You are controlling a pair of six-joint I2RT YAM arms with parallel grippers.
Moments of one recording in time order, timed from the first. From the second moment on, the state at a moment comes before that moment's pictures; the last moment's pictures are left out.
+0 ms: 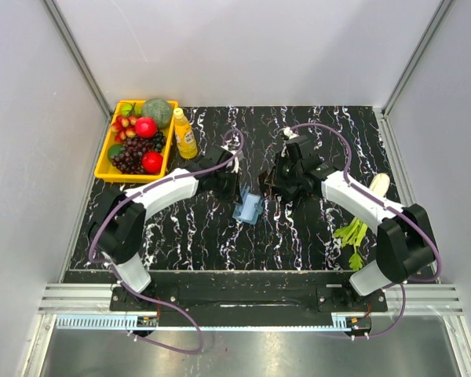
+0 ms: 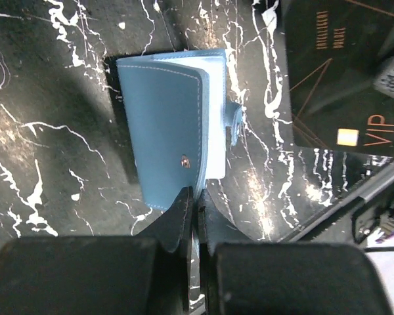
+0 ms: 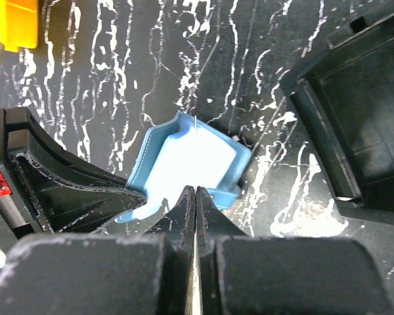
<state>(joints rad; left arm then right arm) -0.63 1.73 1.20 -0.47 0.27 -0.45 0.51 1.53 1.10 -0.31 -0.14 0.55</state>
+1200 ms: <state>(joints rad) -0.48 1.52 0.82 -0.18 0.29 -0.66 0.63 1.84 1.06 -0.04 -0.25 0.84</state>
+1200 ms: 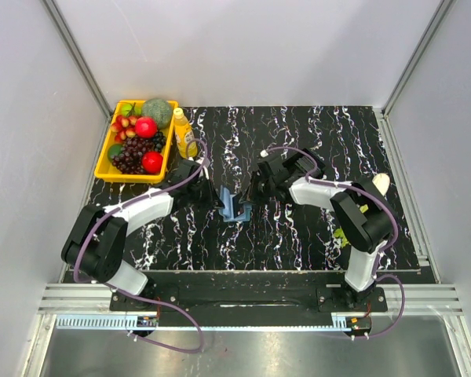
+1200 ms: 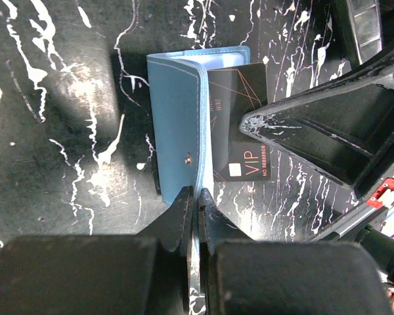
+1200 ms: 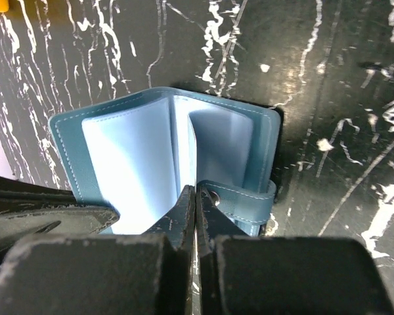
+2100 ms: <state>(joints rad) -0.36 1.37 0.78 -0.31 0.26 -0.63 0.87 2.00 1.44 -0.36 0.07 0.61</state>
